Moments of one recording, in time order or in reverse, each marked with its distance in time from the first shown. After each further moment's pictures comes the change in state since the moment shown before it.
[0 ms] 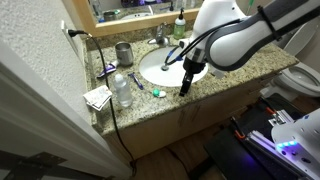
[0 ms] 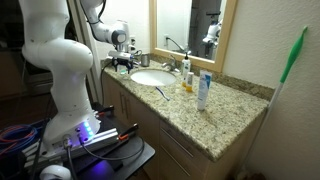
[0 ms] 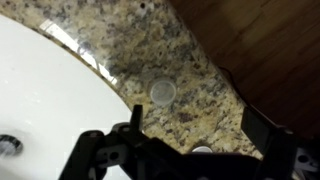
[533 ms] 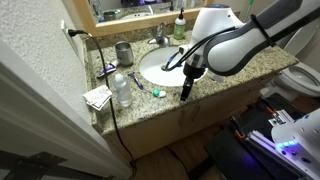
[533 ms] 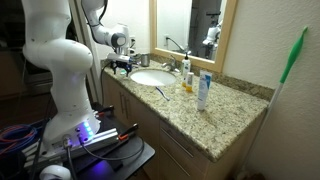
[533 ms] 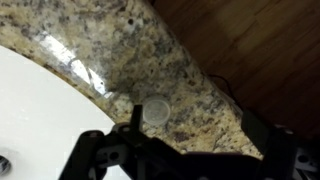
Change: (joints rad) arm -0.022 0.035 0.032 -0.005 0.004 0.000 0.013
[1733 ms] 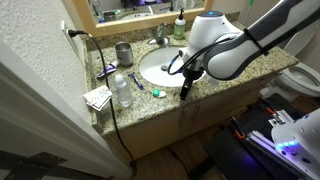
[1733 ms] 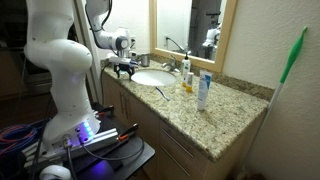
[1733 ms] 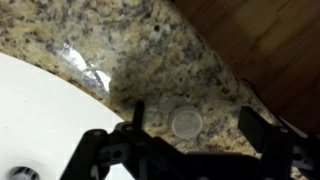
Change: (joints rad) arm -0.034 0.067 0.002 0.017 -0.182 0.034 0.194
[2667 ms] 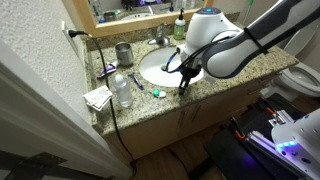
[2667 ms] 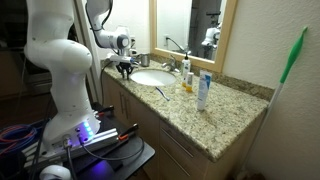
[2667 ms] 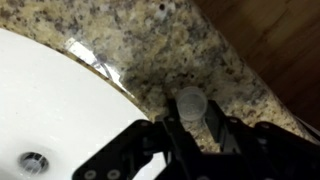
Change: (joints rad) arm -0.001 0.003 -0.001 0.030 -0.060 -0.001 0.058
